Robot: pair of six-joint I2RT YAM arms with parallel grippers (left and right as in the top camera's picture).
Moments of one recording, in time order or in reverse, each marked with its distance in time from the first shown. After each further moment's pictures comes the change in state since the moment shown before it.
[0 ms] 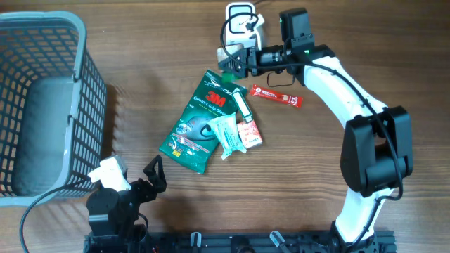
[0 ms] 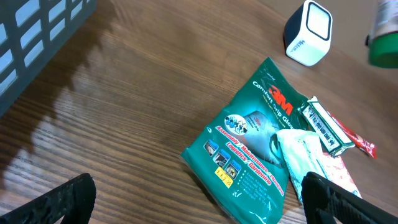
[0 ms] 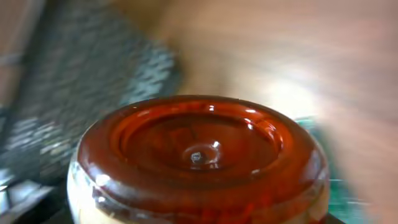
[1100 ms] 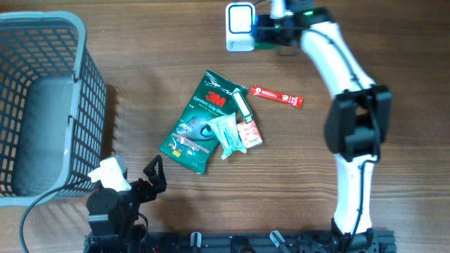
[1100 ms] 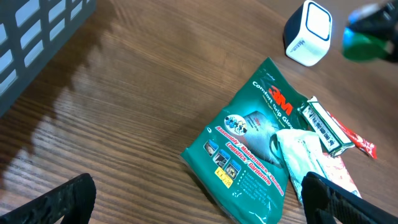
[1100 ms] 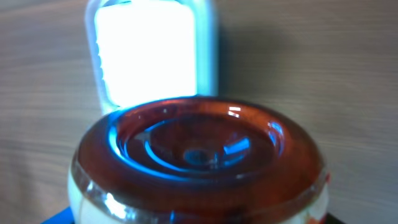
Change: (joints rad) left arm 0.000 -0.001 0.000 0.000 0.000 0.000; right arm -0.106 0.327 0.597 -0.485 0.640 0.087
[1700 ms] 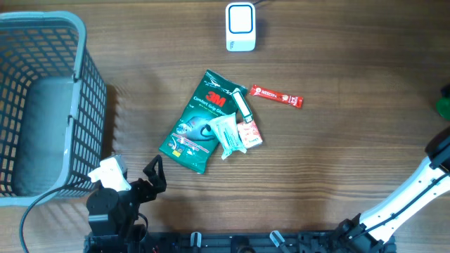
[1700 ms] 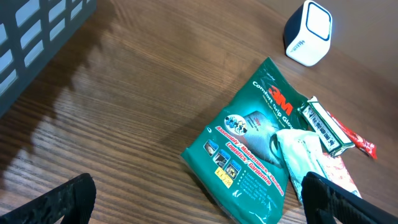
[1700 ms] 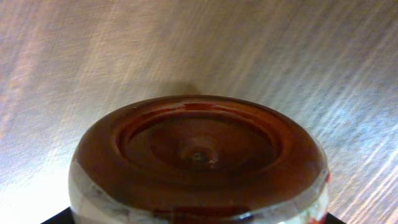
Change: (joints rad) left arm 0.000 0.000 0.000 0.000 0.000 0.000; right arm -0.943 0.110 0.006 -0.192 0.351 0.006
